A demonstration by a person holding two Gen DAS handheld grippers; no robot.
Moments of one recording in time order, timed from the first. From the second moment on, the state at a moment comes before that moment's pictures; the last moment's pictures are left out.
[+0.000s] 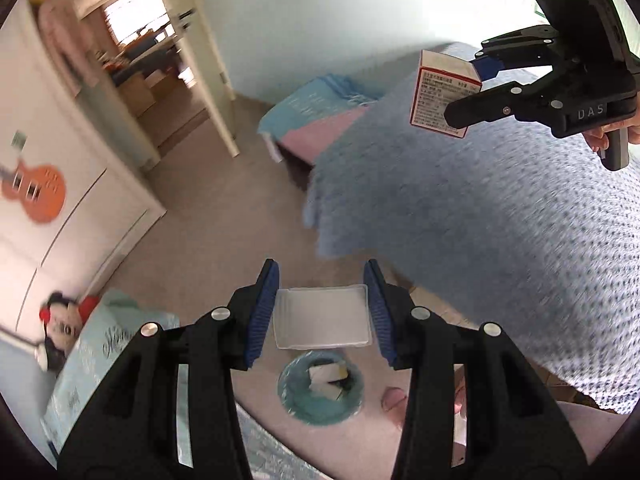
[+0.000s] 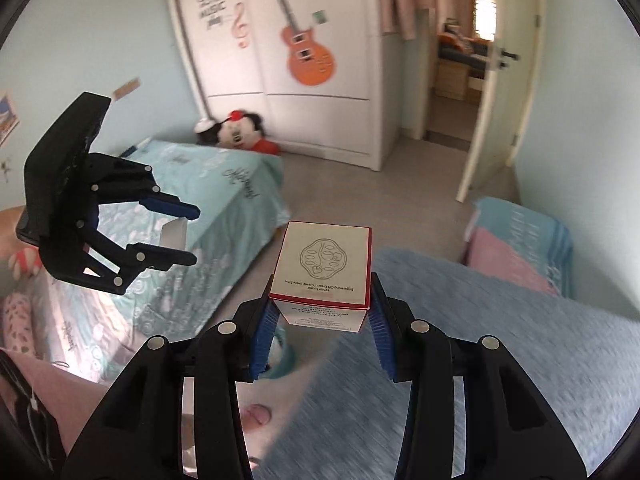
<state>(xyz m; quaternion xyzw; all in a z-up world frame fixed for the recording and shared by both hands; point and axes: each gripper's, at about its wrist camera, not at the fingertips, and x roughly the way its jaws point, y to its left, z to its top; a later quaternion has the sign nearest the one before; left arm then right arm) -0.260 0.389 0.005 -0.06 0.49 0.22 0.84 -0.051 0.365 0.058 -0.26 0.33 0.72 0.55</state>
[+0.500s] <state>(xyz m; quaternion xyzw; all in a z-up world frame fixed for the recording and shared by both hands) -0.377 0.443 -0.031 -0.15 0.49 0.32 0.80 -0.168 0.470 0.026 -0.30 0.32 0.79 0.43</state>
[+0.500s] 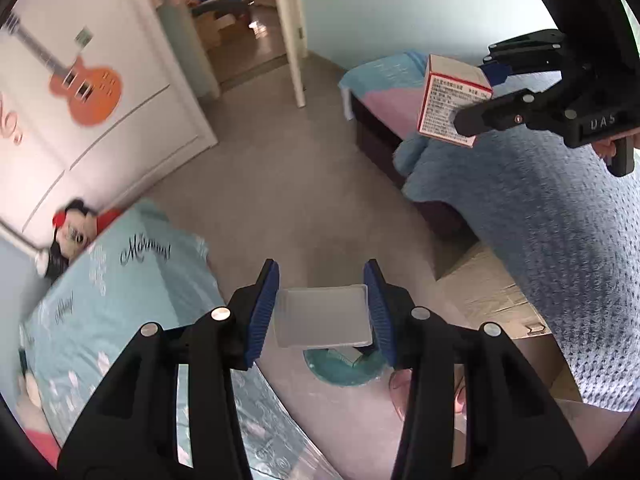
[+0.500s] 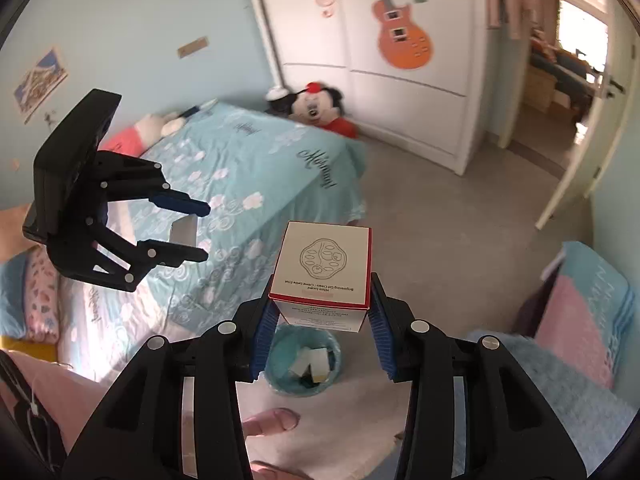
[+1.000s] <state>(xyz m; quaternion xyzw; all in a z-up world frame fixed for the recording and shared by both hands) -0.429 0.460 -0.104 -0.22 0.51 0.35 0.76 -0.240 0.501 -0.057 -0.34 0.36 0.80 0.35</state>
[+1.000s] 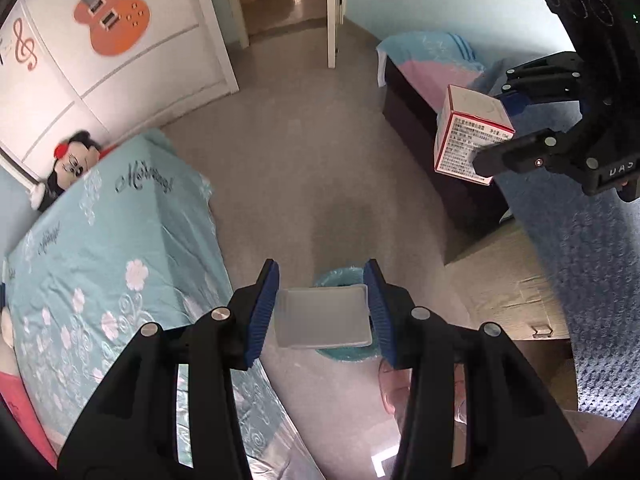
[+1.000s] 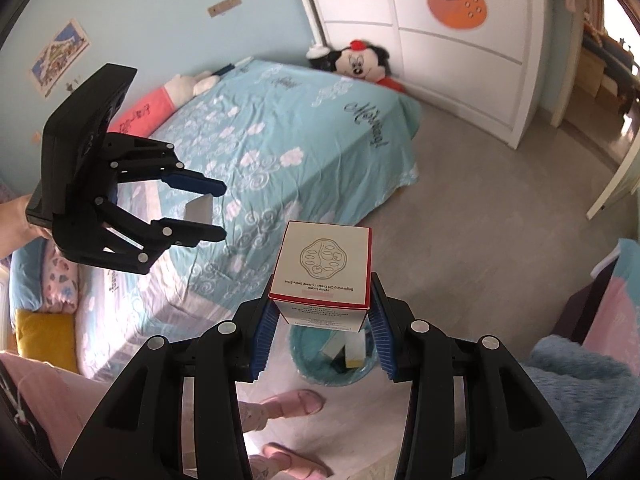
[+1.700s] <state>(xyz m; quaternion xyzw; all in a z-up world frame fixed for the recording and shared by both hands) -0.437 0.465 -0.293 -0.31 0.55 0.28 0.72 -0.306 0.507 -0.256 -0.40 0.44 0.76 0.26</state>
